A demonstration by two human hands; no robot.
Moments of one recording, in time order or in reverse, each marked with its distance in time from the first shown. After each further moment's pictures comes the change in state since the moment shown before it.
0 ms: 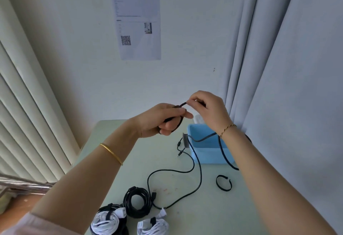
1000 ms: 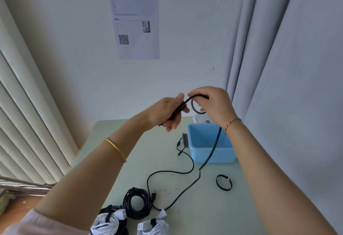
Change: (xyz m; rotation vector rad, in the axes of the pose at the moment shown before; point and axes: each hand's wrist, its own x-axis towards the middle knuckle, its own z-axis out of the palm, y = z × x) left_hand 0.012 0.013 0.006 0.419 0.175 0.008; right_hand 0.009 -0.011 -0.014 0.147 0.007 0.148
